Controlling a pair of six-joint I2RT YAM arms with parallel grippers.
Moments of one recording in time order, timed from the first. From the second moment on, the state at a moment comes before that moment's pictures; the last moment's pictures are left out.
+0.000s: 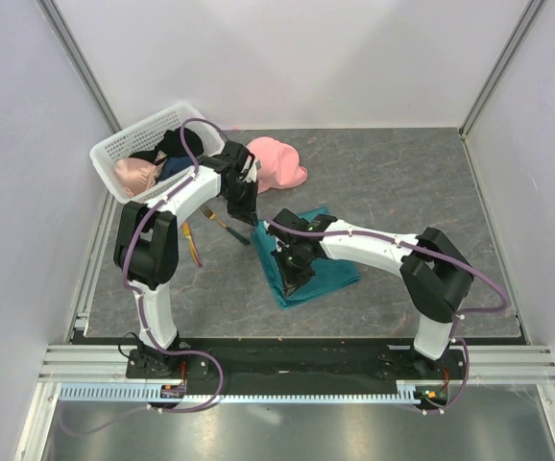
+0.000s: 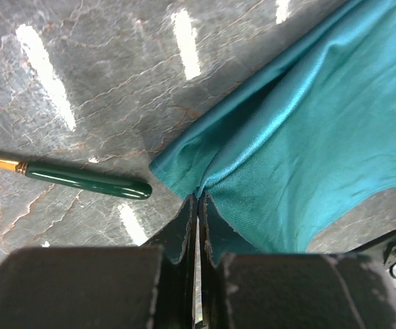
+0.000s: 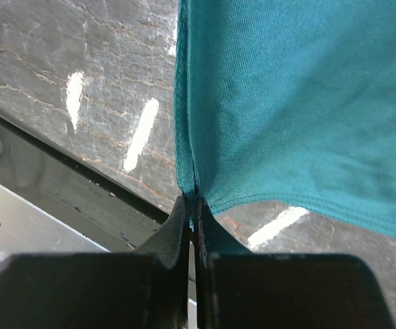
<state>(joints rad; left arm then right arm) -0.38 1.96 1.55 -0.81 0.26 -0.28 0.91 1.80 1.27 -0.73 -0.25 0.52</state>
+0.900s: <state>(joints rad) -0.38 2.02 1.49 -0.76 0.21 -0.27 0.93 1.87 1.23 -0.61 -0.30 0.54</state>
